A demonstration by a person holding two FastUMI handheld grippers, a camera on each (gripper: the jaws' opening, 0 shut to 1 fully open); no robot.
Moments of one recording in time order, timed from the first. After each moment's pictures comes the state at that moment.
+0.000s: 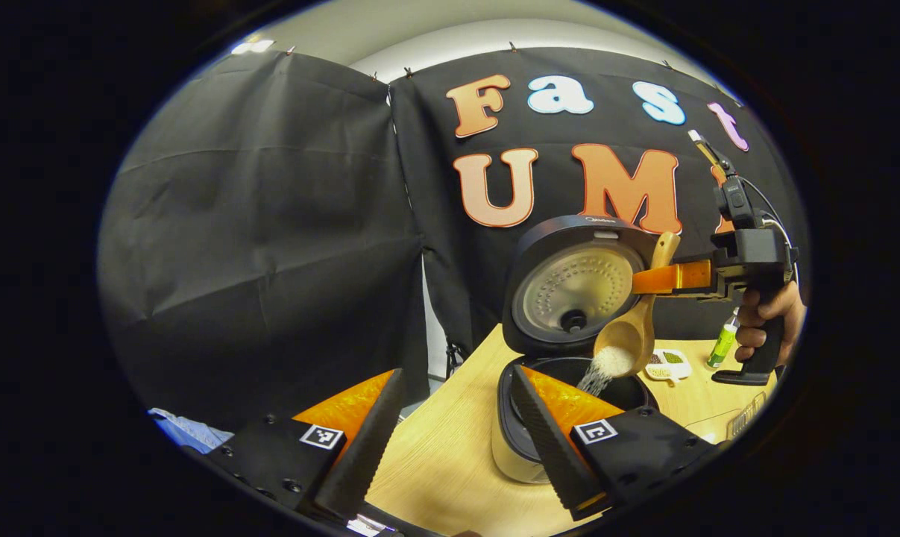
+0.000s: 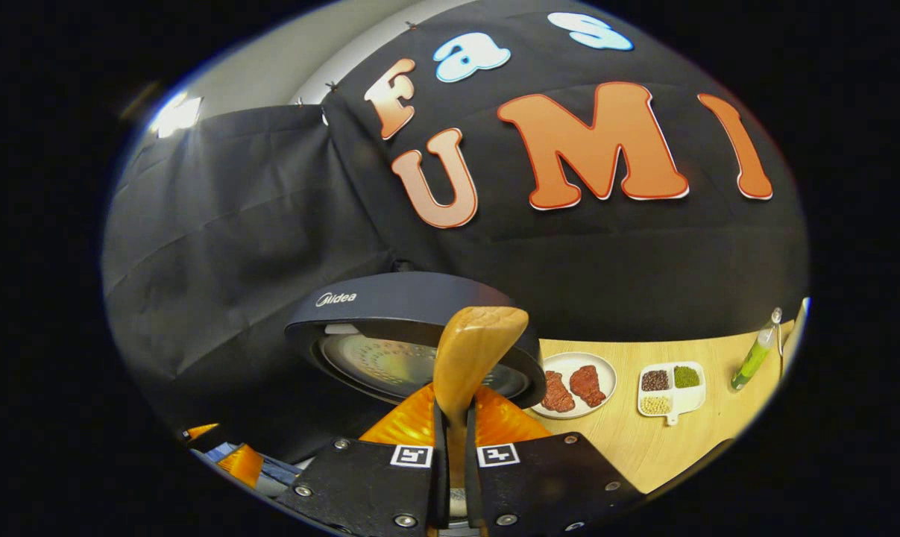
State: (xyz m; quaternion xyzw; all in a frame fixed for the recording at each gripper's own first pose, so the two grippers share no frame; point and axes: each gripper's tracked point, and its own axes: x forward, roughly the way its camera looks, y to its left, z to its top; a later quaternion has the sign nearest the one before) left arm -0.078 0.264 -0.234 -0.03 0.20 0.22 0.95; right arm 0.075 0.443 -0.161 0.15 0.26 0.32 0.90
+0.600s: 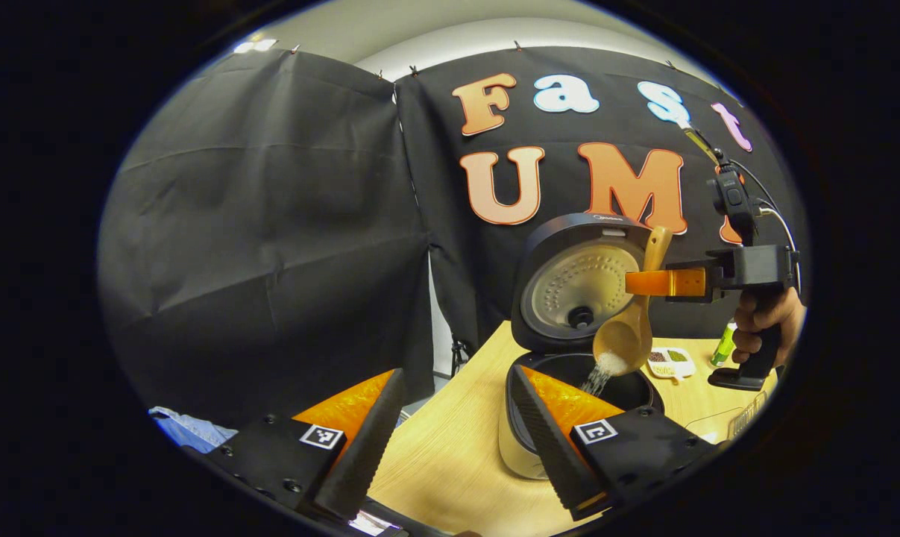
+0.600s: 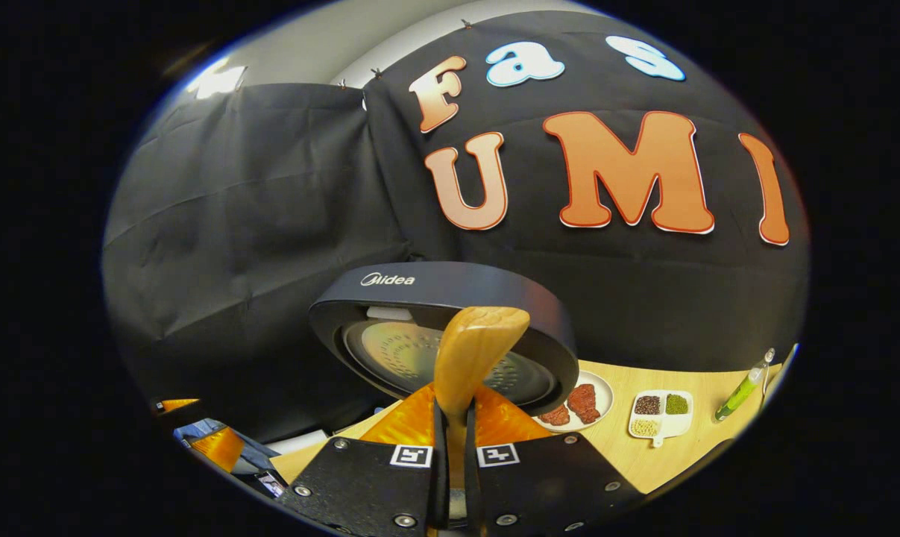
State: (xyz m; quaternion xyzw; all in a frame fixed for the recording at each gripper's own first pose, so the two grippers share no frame) left arm -0.081 0.267 -0.237 -0.04 0.20 0.23 0.95; right arm 0.064 0.462 -0.156 0.09 0.23 0.35 0.90
